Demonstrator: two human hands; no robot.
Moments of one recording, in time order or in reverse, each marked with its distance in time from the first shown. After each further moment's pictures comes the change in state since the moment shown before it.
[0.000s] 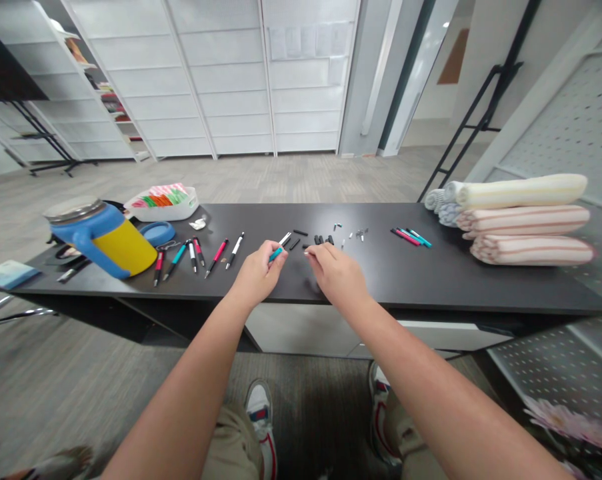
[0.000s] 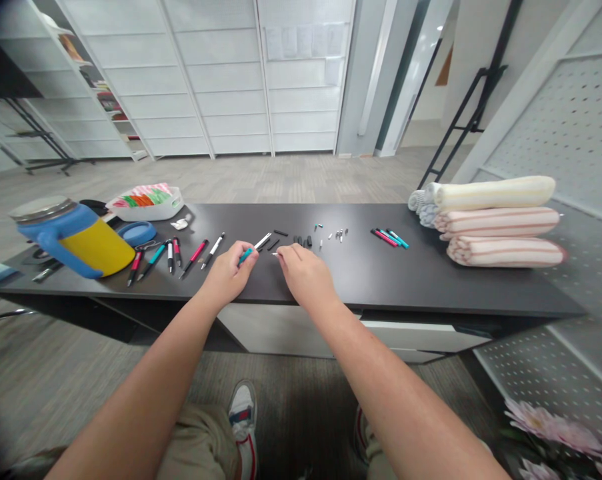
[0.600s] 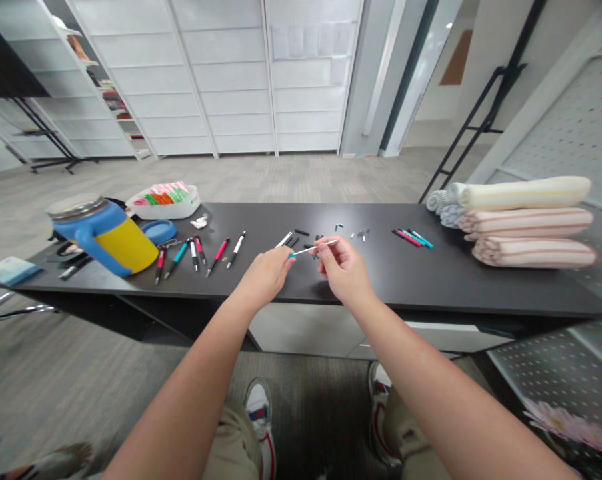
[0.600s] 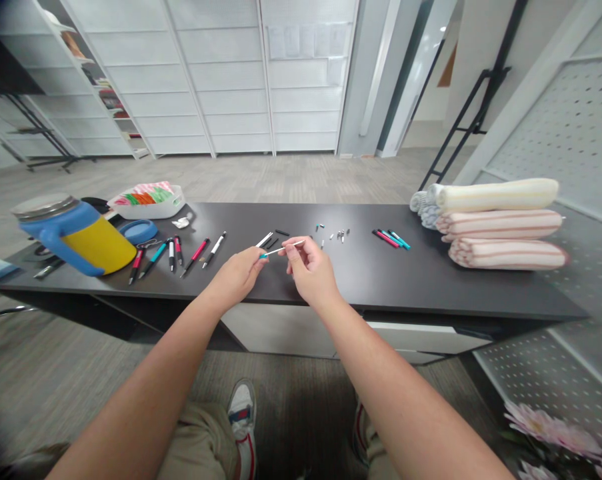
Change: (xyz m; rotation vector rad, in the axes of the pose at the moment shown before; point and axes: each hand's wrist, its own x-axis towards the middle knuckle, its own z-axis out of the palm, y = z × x) left_hand 0.004 0.005 0.006 0.199 -0.141 0.182; right_hand 0.004 -0.001 0.004 0.999 0.093 0.374
